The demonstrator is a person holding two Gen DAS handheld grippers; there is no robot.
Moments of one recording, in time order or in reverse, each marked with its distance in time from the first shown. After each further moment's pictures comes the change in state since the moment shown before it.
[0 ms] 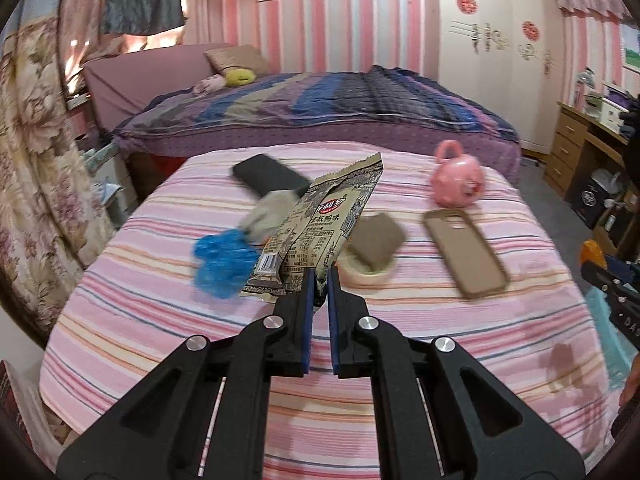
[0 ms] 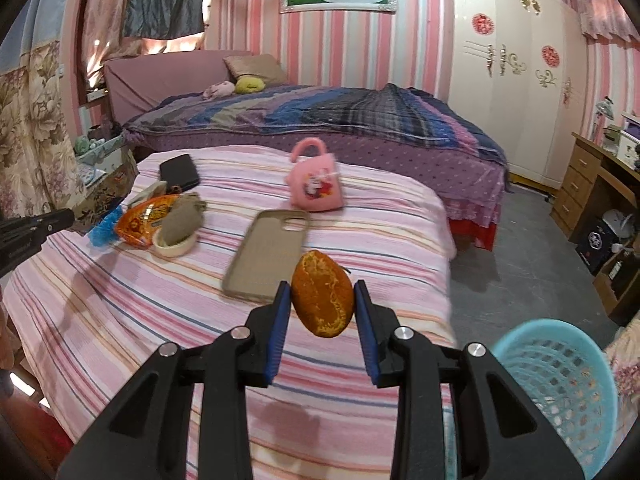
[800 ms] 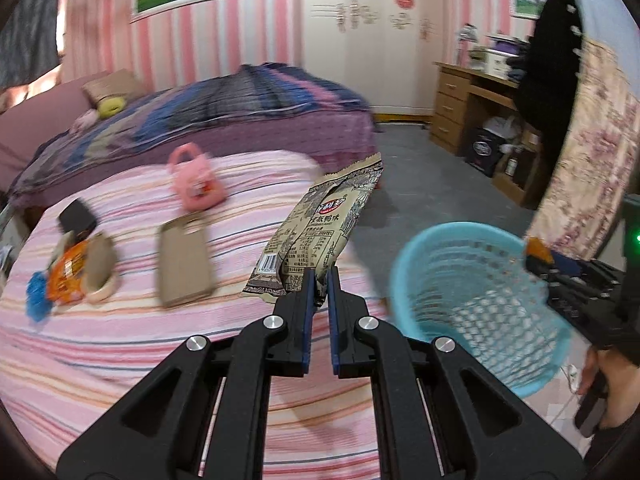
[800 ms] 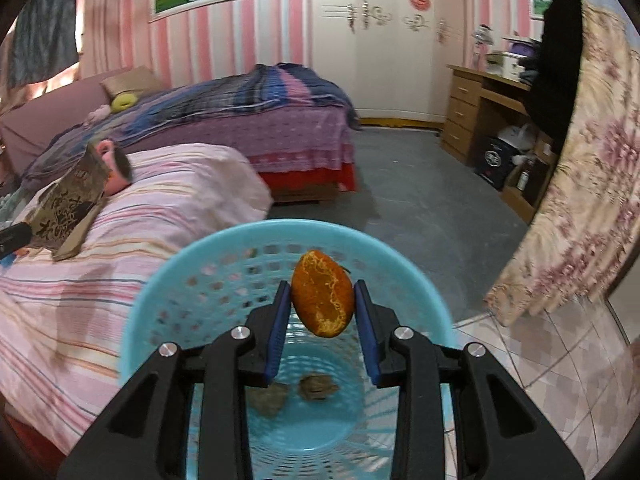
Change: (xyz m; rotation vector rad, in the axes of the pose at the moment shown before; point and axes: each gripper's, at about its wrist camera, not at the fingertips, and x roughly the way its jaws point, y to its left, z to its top) left arm -0.045 -0.260 -0.021 0.235 0.011 -0.340; right arm -0.068 -0.226 -0.089 0.276 0.068 -0.320
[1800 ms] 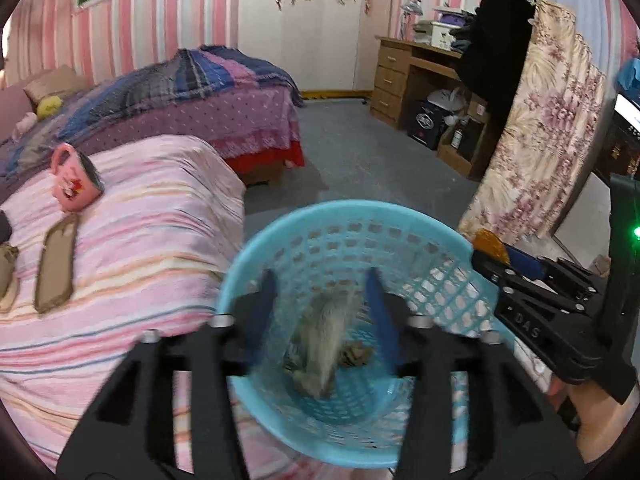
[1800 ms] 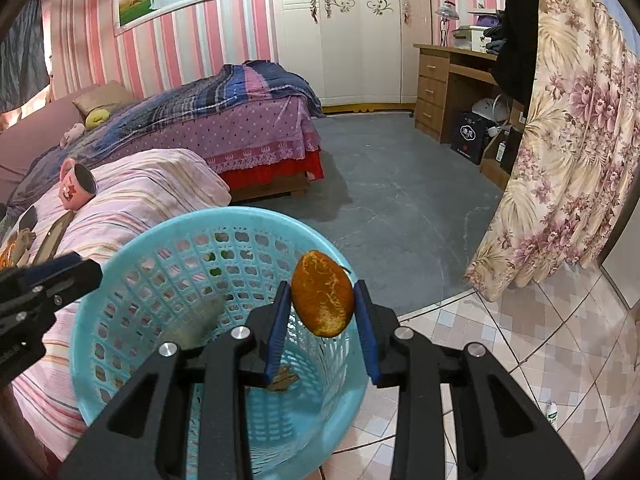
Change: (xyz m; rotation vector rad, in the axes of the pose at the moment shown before) left arm 0.053 -0.107 -0.003 0.055 0.068 -0.162; right arm 0.011 -0.061 -0.014 0.100 0.030 -0.038
